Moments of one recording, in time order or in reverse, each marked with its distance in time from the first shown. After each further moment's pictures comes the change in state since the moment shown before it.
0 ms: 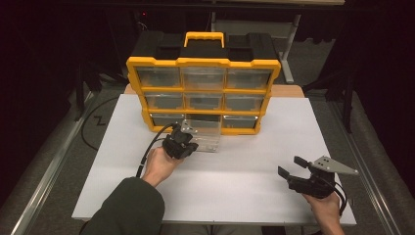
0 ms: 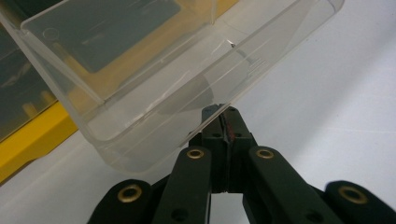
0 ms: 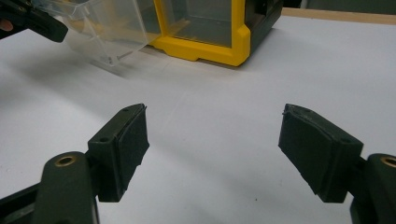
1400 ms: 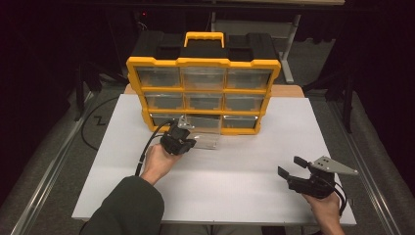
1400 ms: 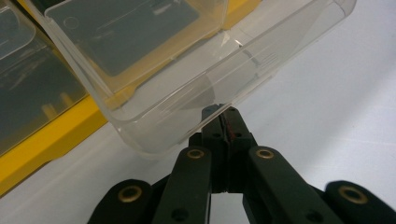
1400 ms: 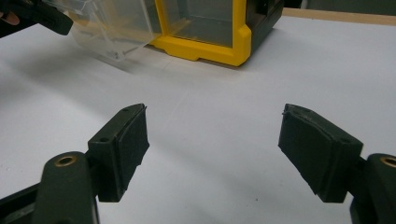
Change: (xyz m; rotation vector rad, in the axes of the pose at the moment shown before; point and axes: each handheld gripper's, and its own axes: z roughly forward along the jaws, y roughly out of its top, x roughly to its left) left arm 0.012 0.002 0.001 -0.018 0.014 -0.037; right arm 0.001 0.000 0.000 0.000 0.001 -0.009
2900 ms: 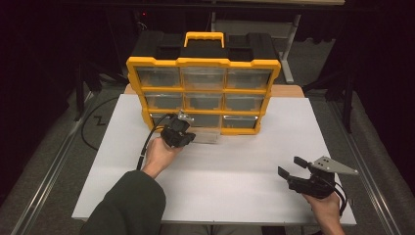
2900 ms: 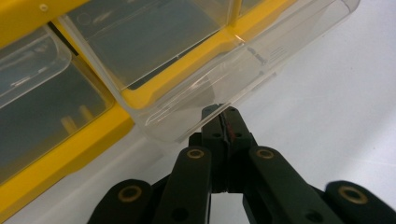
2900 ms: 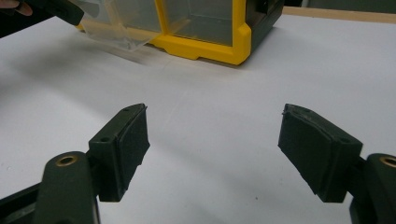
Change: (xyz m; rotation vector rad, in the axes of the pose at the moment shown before) left arm 0.016 0.014 0.006 0.008 0.009 -0.028; right arm -0.001 -0.001 0.000 0.003 0.004 0.003
